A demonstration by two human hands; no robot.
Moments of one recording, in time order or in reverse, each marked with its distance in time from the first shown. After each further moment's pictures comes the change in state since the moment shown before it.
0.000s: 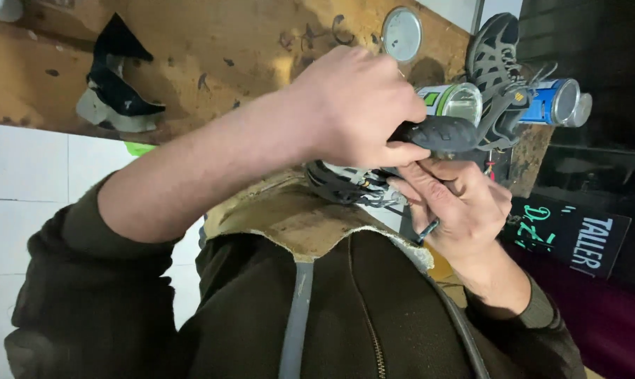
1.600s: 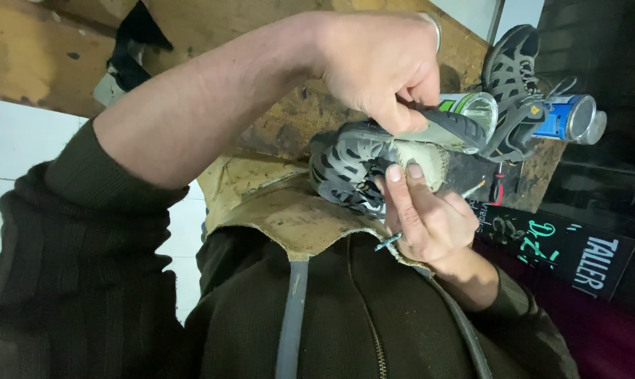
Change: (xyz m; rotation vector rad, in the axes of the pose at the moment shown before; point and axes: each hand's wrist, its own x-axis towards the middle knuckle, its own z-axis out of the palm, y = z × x) left_hand 0.024 -0.061 -0.009 -0.410 -0.099 0.450; right_hand -0.014 -0.005 0.053 -0.381 0.287 -0.296
